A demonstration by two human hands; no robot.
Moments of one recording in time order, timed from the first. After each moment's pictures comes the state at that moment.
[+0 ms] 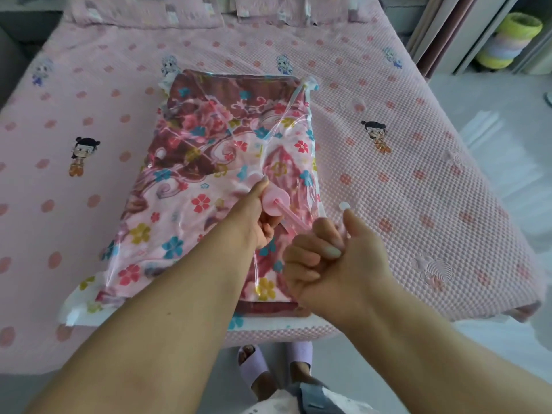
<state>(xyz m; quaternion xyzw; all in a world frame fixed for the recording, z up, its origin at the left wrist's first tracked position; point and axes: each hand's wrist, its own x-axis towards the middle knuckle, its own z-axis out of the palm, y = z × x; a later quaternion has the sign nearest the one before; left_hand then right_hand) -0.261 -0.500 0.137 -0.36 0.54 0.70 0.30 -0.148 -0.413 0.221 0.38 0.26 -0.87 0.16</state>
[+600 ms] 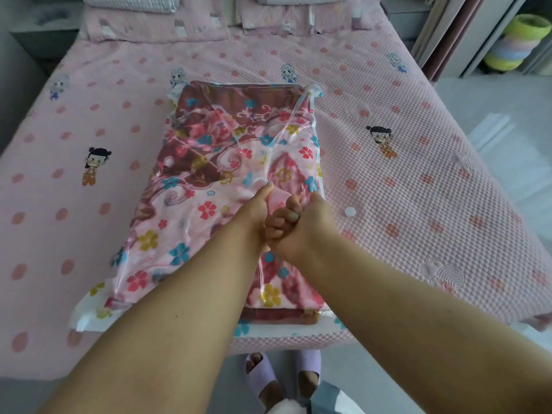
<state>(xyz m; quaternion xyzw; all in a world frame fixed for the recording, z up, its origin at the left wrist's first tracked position) -0.260 -0.499 0.148 -0.29 0.52 0.71 0.38 -0.192 -0.417 0.199 0.36 0.41 -0.83 0.11</state>
